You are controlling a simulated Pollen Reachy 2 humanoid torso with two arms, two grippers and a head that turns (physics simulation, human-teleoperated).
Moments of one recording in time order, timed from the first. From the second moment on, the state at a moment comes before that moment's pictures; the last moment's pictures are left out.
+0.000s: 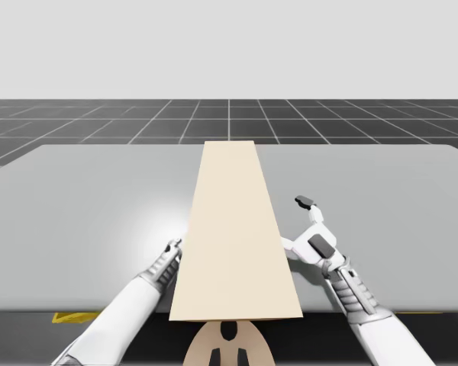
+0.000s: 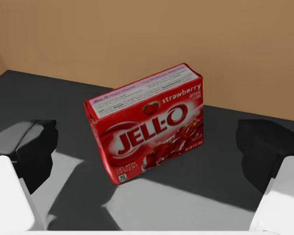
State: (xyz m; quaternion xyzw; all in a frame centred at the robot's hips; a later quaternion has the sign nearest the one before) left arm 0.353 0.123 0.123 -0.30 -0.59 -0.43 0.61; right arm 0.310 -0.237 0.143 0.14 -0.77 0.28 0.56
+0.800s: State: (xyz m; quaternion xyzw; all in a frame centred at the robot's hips) left arm 0.401 0.115 0.116 -0.33 -0.57 -0.47 0.59; right arm 0.309 -0.233 0.140 0.13 -0.77 0.29 0.56
